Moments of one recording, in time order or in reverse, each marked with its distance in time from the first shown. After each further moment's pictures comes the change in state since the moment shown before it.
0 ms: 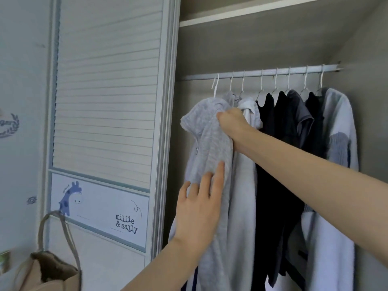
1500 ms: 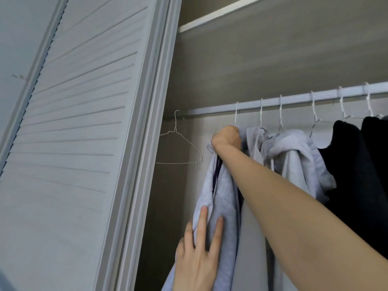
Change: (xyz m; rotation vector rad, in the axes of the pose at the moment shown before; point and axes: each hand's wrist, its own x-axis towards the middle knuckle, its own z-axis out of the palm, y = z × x) left_hand 0.145 -0.122 0.296 0.047 0.016 -0.071; right_hand 0.368 0.080 0.120 -0.337 0.368 0.006
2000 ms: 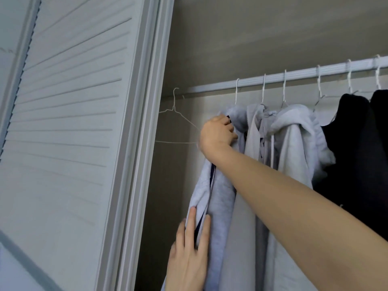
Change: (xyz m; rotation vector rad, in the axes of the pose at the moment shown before) left_hand -0.056 -0.006 0.017 -0.006 -0.012 -0.086; right_hand -0.050 0.030 0.026 -0.525 0.035 -0.329
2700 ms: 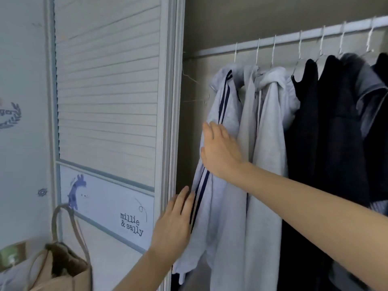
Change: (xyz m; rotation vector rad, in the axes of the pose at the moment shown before) left_hand -0.141 -0.022 -0.176 -0.074 -0.392 0.008; right_hand -0.255 0.057 -0.133 -0.054 -0.298 -0.517
